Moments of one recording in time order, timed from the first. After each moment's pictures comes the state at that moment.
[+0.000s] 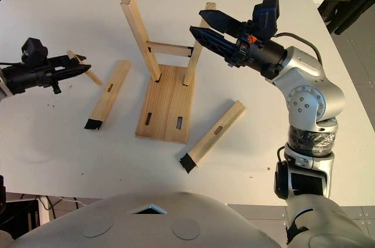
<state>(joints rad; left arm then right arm) -0.27 0.86 0.11 0.29 -0.41 0.20 -1.18 -0.38 -0.47 -0.16 -0.27 0.80 0.62 0.88</state>
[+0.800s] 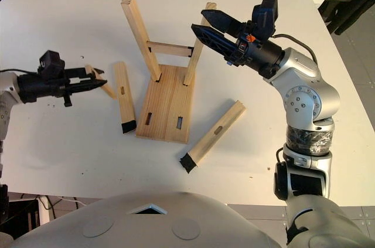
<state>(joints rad) -0.28 0.83 0.10 0.09 -0.48 0.27 -1.25 -0.38 -0.47 -0.14 -0.23 0.80 0.59 0.87</state>
